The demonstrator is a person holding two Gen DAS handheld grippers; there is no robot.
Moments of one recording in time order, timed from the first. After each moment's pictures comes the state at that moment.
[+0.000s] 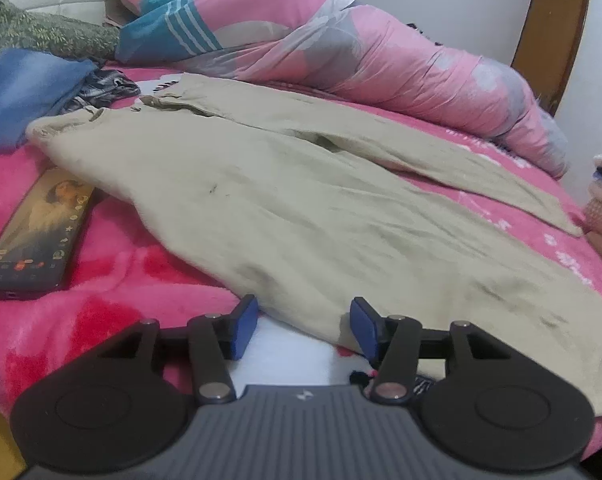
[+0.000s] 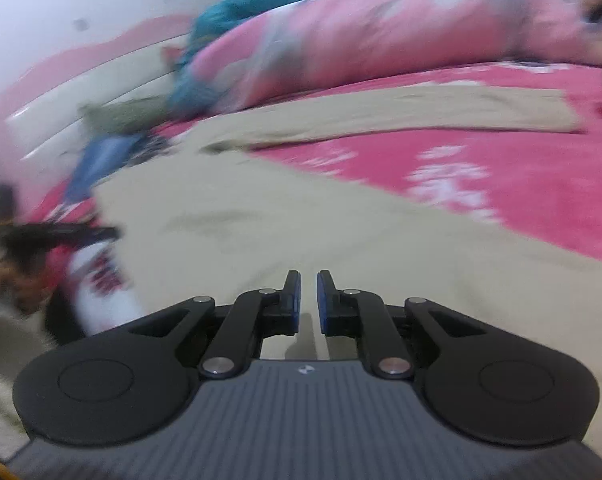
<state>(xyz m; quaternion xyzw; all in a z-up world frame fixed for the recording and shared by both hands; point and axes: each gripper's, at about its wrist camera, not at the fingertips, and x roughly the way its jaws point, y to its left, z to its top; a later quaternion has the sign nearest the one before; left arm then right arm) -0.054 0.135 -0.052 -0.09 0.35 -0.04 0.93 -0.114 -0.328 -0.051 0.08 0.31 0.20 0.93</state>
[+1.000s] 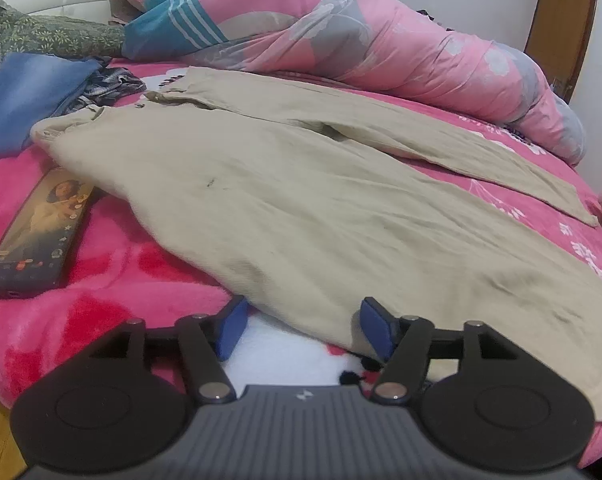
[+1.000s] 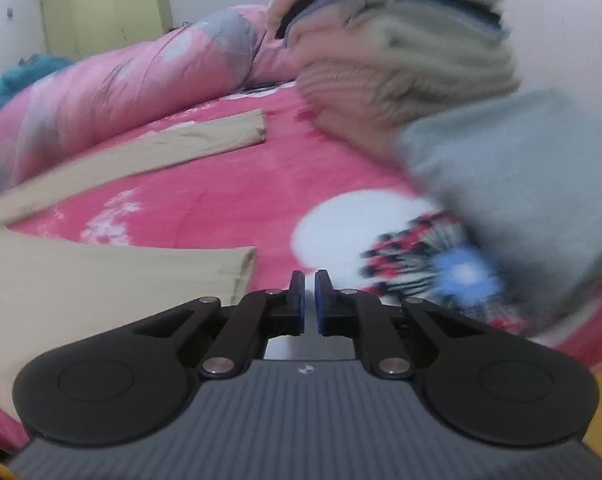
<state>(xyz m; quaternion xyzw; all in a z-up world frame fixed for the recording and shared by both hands) -0.049 0.122 -0.053 -0.07 0.37 -0.02 0.93 -0.168 -0.471 -0.059 0.13 0.26 -0.10 0.95</state>
